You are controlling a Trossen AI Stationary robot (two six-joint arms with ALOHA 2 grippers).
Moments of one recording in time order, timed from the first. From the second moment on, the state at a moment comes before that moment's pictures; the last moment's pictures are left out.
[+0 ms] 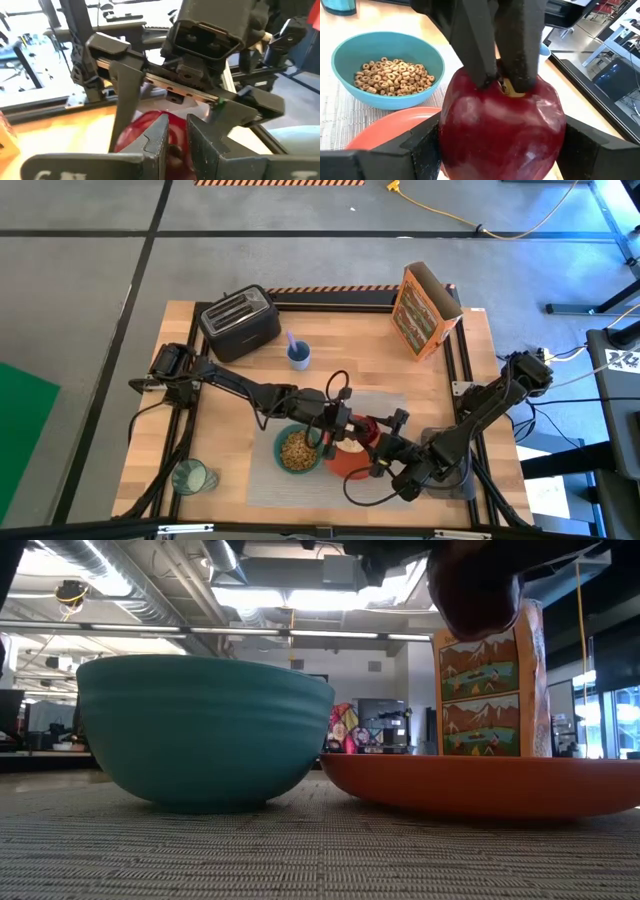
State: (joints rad) left arm -0.20 1.88 1.26 0.38 -0.01 0.06; right arm 0.76 1.59 1.05 -0.45 1.06 0.62
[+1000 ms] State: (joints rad) left arm -0.22 1.78 1.26 0.23 -0.14 0.11; right arm 0.76 1.59 1.05 -0.44 1.12 0.62
